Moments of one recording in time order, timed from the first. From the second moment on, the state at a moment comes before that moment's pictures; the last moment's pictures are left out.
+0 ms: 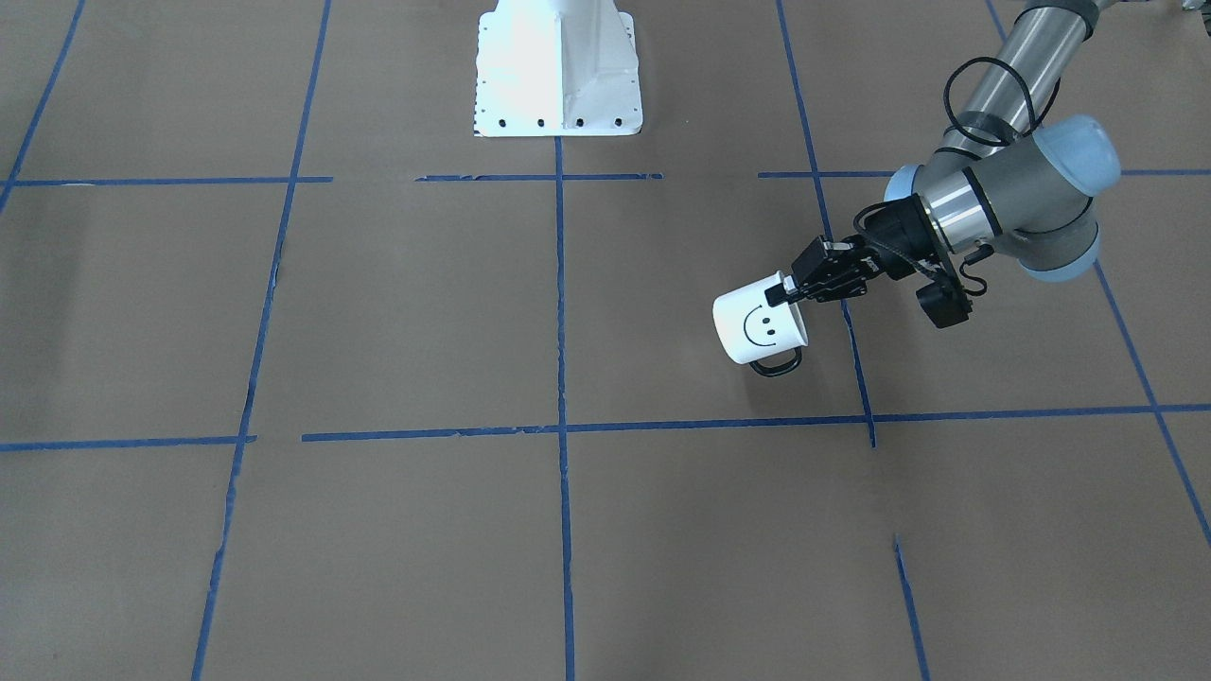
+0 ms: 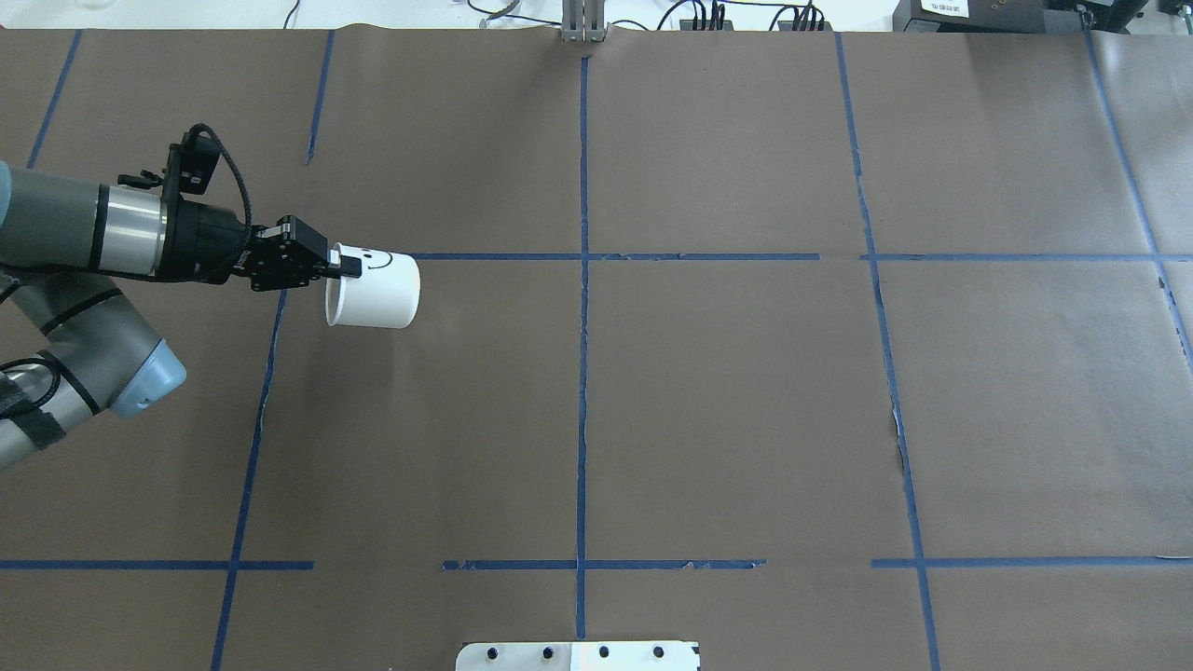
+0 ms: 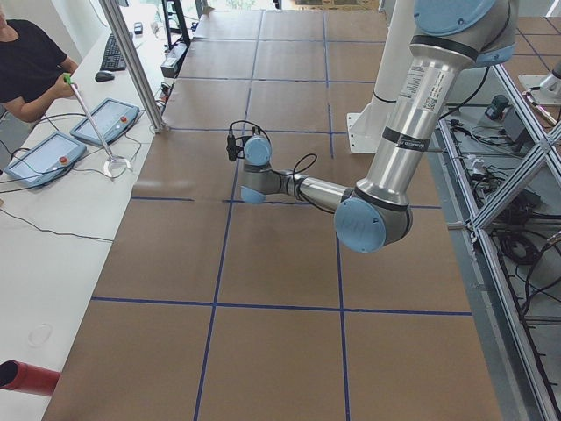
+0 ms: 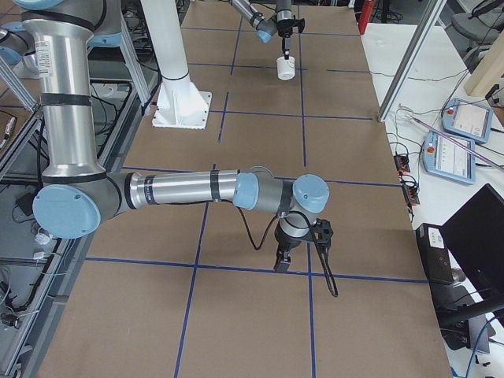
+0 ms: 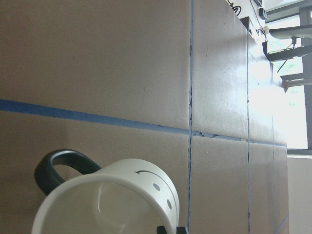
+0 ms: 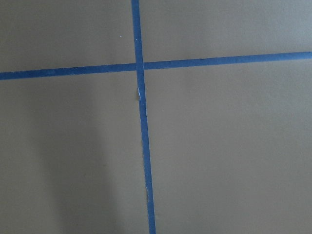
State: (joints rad) left arm -0.85 -1.94 -1.41 -3.06 -2.29 -1.73; right arm 1.53 -1.53 1.64 -1.83 2.27 0.01
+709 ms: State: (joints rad) left arm -0.84 -2.13 -1.62 -2.37 -2.29 -1.54; right arm 1.53 -1.53 1.64 -1.83 2.27 0.01
